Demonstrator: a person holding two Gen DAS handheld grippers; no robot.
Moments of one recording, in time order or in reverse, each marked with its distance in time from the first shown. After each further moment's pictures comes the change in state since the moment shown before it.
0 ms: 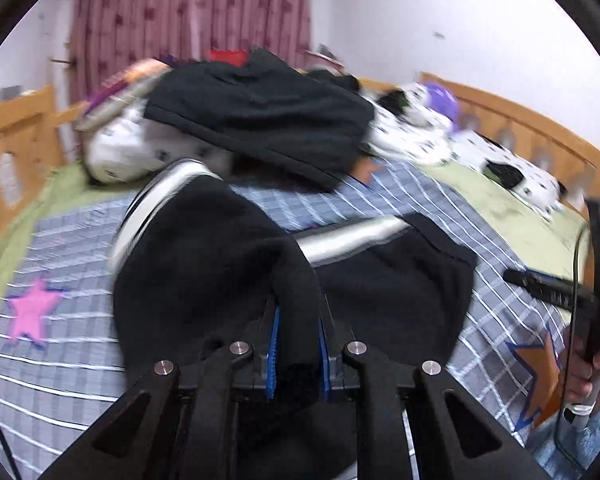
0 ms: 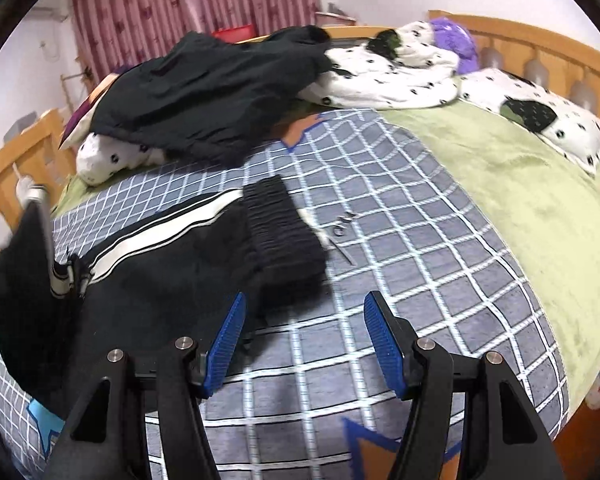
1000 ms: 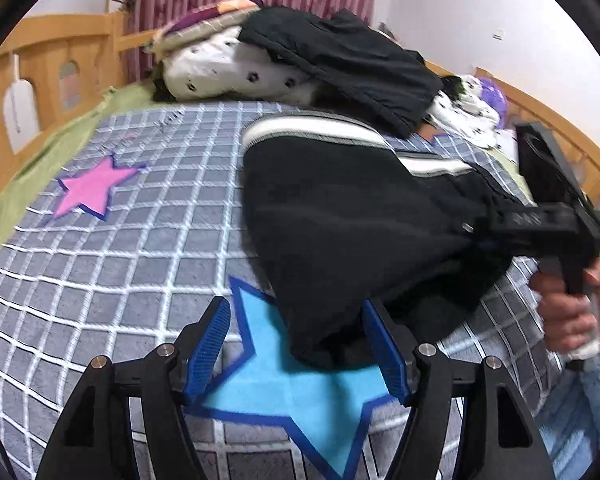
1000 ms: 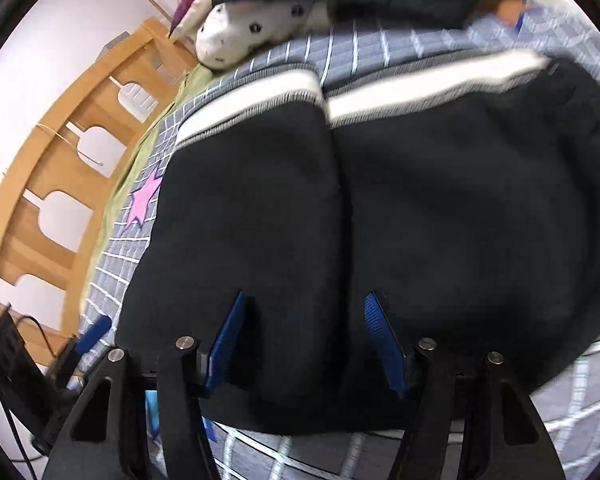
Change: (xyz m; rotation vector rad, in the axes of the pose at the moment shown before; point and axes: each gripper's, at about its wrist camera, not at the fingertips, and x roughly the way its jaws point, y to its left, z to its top) left arm -0.051 0.107 -0.104 -0.174 0.123 0.070; right arm 0.096 0.172 -0.040 -0.089 0.450 0.523
